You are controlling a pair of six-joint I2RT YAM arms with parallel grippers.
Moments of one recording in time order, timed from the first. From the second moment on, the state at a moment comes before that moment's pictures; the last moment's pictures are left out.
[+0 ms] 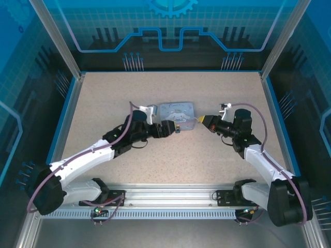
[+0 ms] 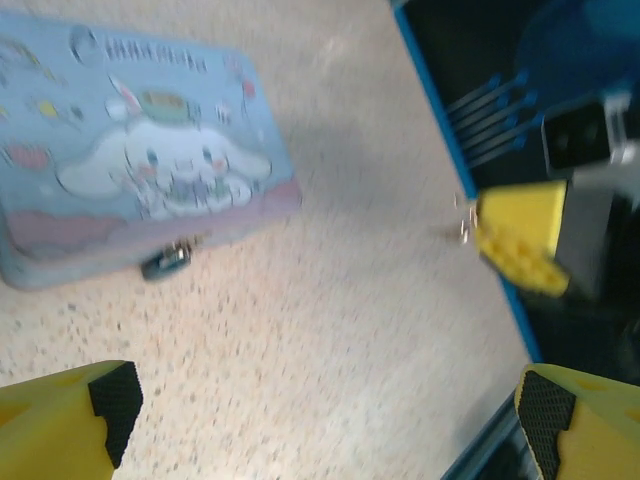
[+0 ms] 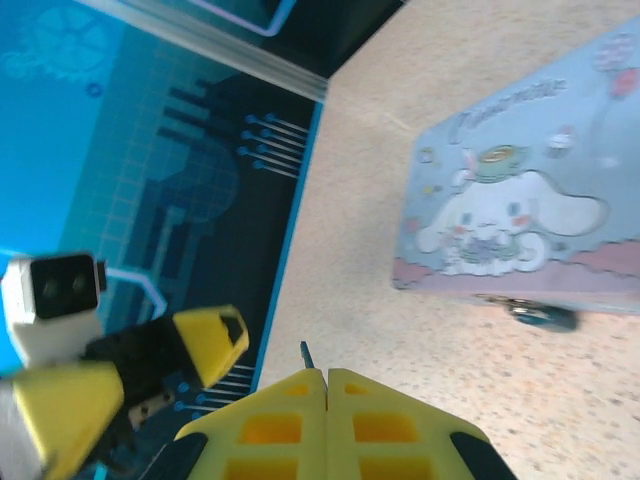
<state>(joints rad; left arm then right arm) -0.72 1.21 0.79 -0.10 0.15 -0.74 0.13 1.11 0.53 0.19 -0.76 0.91</state>
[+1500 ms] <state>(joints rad) -0.77 1.88 0.79 0.52 -0.01 -0.52 0.20 2.01 1.11 0.41 -0.74 1.05</state>
